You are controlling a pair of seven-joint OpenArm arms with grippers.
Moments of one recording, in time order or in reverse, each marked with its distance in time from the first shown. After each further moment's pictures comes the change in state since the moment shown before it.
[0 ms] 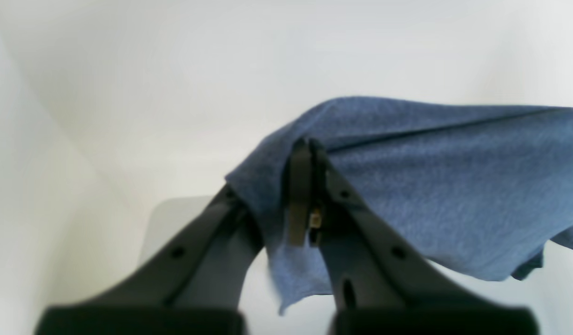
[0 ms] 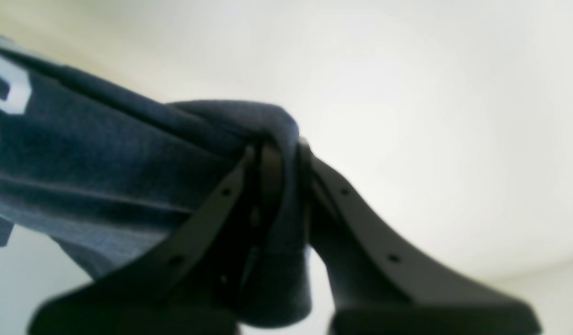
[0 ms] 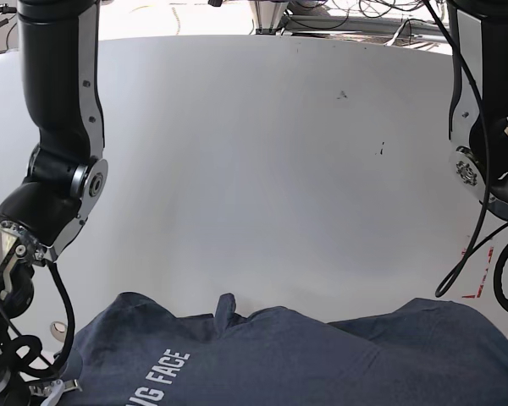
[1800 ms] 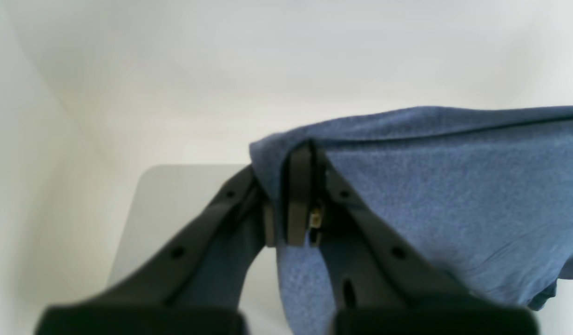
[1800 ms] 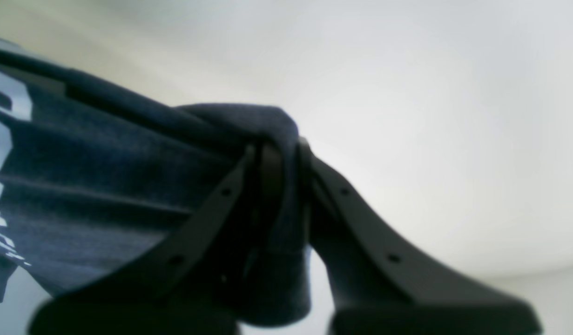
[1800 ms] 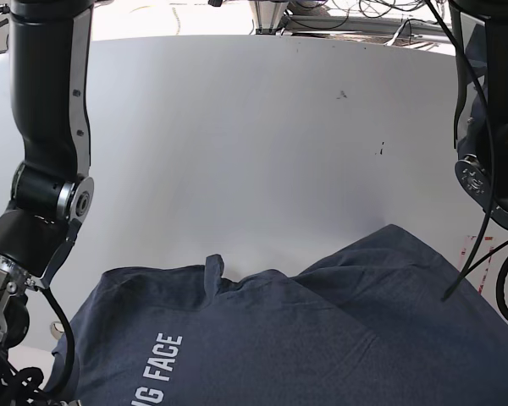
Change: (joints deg) left arm -2.9 -0.4 -0.2 -8.6 1.6 0.2 1.7; right arm 6.0 1.2 -3.9 -11.3 -0.7 0.2 1.9
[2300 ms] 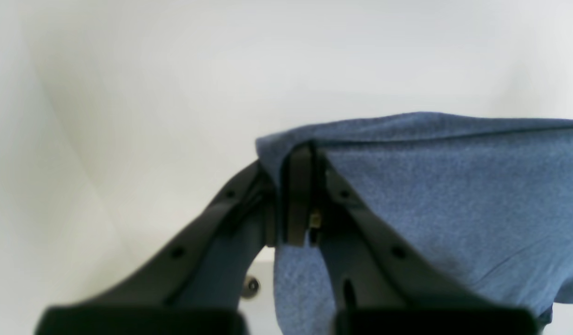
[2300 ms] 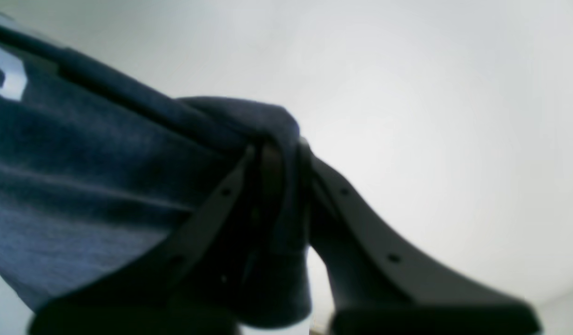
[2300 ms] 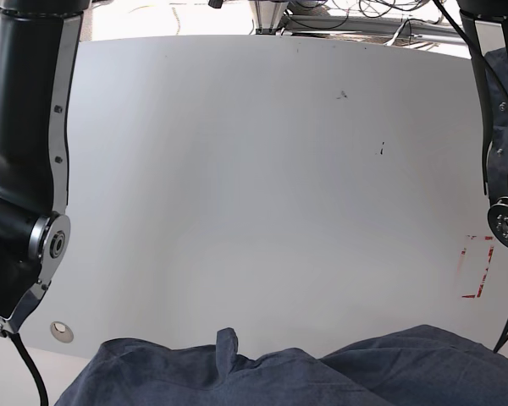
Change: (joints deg) left arm -16.3 -2.7 0.7 0.3 -0.8 1.6 -0.9; right arm 13.3 0.8 -4.1 -1.5 0.4 -0.1 1.7
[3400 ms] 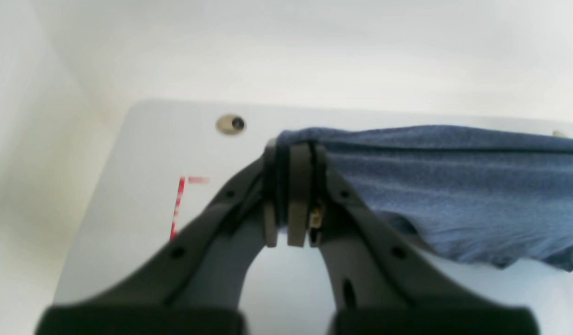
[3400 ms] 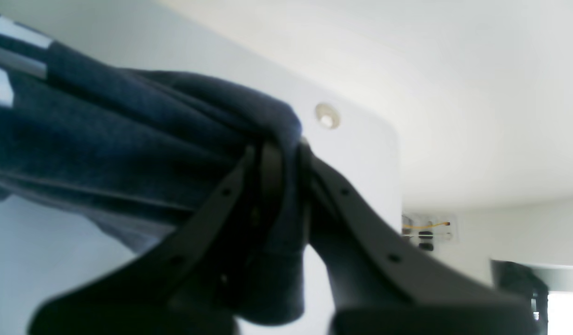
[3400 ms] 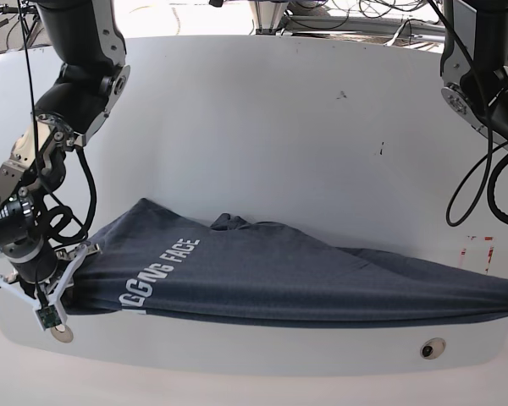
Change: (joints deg) left arm 46.0 0.8 -11.1 15.2 -13.0 -0.2 3.1; right arm -54.0 -3.1 16.5 32.8 4.9 -0.1 -6.1
